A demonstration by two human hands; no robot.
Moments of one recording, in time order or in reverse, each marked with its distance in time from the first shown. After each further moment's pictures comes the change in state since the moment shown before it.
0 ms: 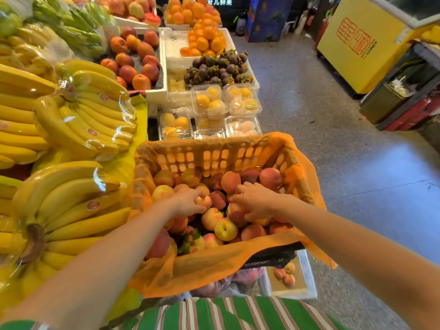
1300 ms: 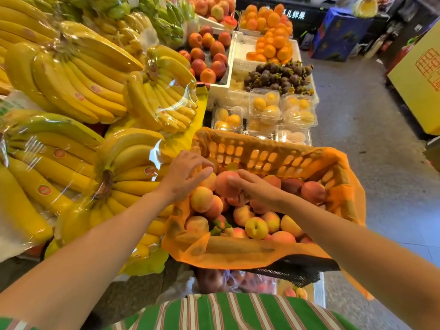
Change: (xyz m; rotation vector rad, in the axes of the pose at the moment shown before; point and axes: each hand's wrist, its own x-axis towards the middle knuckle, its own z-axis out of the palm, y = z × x) left_hand -0.091 -0.070 0.004 -0.326 0.896 0.158; right_hand 0.034 -0.082 -0.057 1.348 0.001 -0.064
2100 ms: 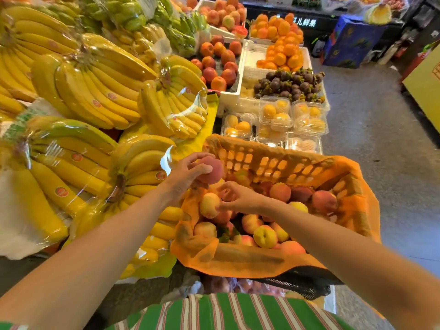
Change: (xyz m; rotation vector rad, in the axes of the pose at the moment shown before) left_hand 0.004 0.015 -0.018 -0.878 -0.021 -0.459; right_hand 0.041 0.000 0.026 -0.456 -0.082 0.020
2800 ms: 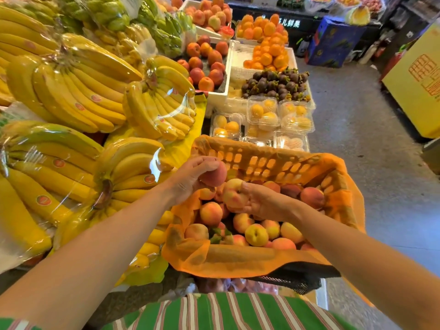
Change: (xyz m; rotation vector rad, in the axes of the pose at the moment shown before) left_hand 0.008 0.007 0.025 -0.075 -0.153 -0.089; right_hand -0.050 0.030 -0.027 0.938 -0.128 -0.018
